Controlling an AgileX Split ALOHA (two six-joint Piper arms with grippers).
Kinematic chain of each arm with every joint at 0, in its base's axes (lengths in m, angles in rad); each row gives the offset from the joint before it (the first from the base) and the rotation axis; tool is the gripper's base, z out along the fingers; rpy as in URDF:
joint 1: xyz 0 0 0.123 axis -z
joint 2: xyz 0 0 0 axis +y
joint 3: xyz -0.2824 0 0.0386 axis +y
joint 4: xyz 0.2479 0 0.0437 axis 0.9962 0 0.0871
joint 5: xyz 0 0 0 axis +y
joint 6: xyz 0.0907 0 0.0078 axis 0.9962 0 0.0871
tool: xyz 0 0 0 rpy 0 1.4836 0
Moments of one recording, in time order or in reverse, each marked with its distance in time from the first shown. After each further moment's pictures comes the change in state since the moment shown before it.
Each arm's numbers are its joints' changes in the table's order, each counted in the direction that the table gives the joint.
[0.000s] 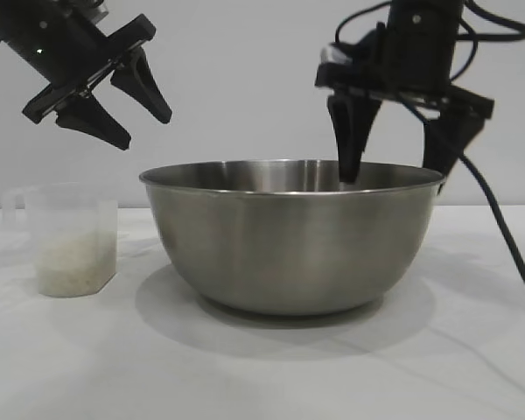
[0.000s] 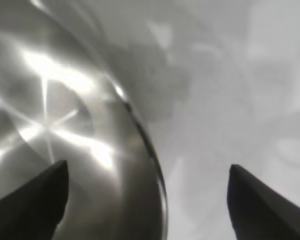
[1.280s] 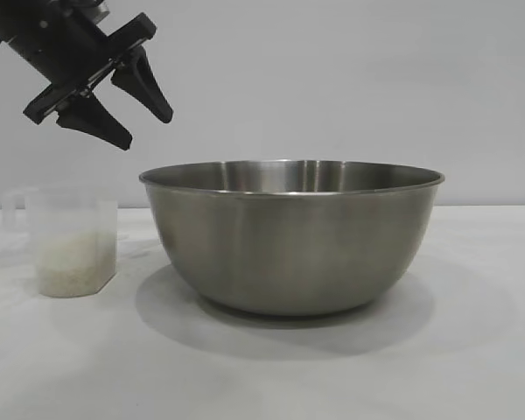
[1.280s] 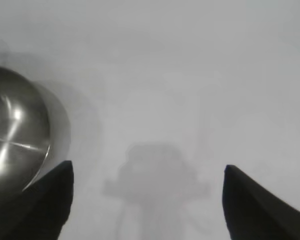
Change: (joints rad) left arm 0.000 0.000 0.000 0.000 0.018 0.000; right arm 0.294 -0.937 0.381 -0.127 0.042 0.001
